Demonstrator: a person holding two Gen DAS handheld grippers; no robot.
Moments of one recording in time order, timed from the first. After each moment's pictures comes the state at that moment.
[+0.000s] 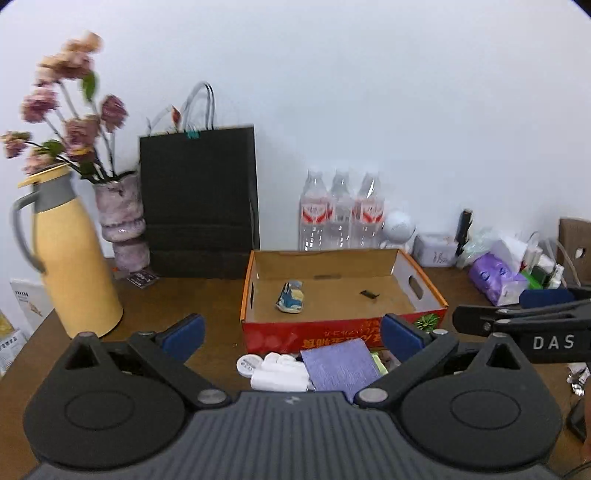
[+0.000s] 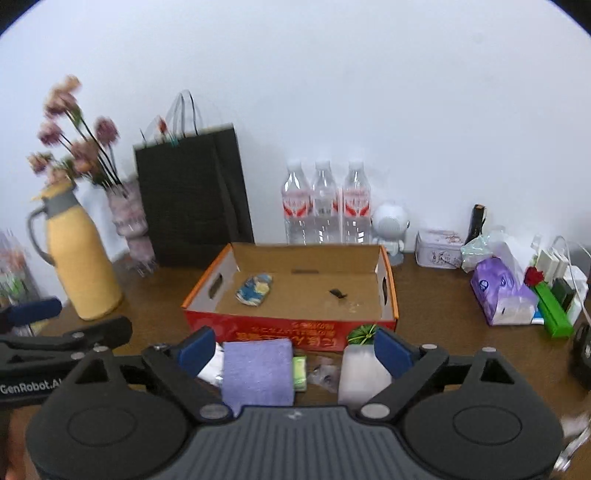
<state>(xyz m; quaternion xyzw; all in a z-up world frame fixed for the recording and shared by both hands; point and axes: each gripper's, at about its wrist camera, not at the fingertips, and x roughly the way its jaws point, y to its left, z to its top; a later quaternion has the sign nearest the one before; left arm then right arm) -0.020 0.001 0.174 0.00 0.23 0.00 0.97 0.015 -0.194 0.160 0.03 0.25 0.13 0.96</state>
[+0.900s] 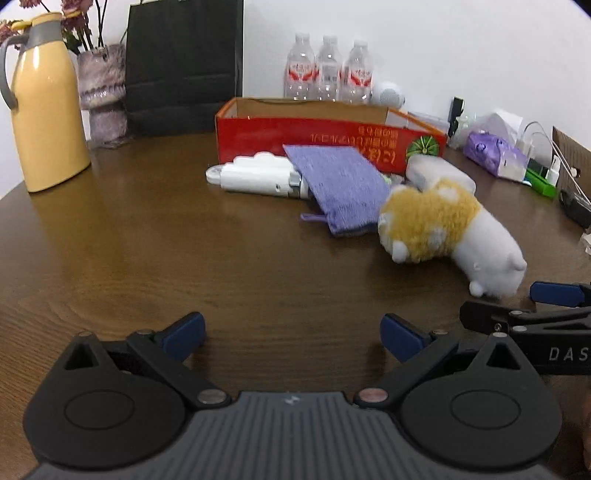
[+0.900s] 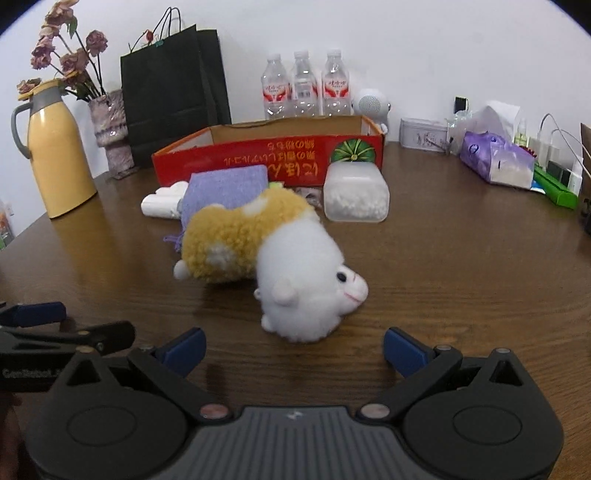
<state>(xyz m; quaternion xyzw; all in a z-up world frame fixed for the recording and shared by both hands) -0.039 0.000 -0.001 -0.02 0.34 -0.02 0.94 -0.028 -0.197 -0.018 0.02 0.33 0.10 0.94</state>
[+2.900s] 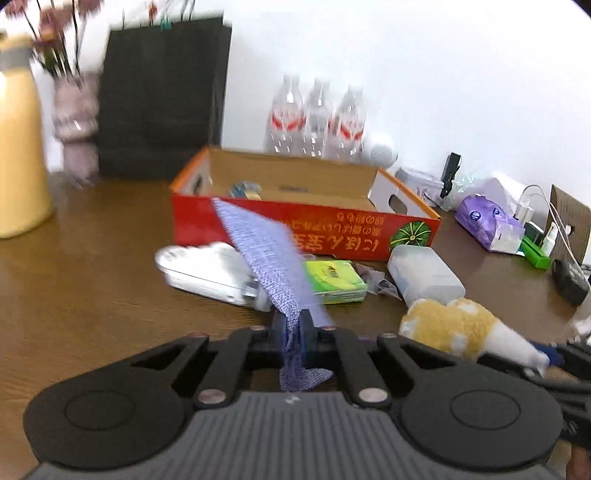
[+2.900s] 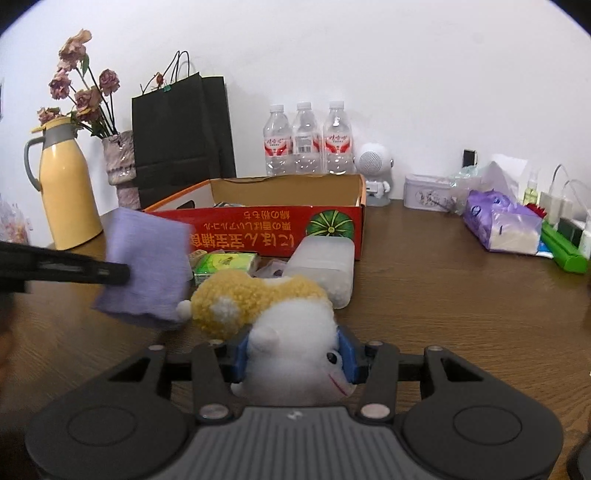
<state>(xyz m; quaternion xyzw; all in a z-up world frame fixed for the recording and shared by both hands) 0.012 -0.021 0.046 -0.05 0.28 -0.04 0.96 0.005 -0.245 0.002 0.00 0.25 0.14 0.96</state>
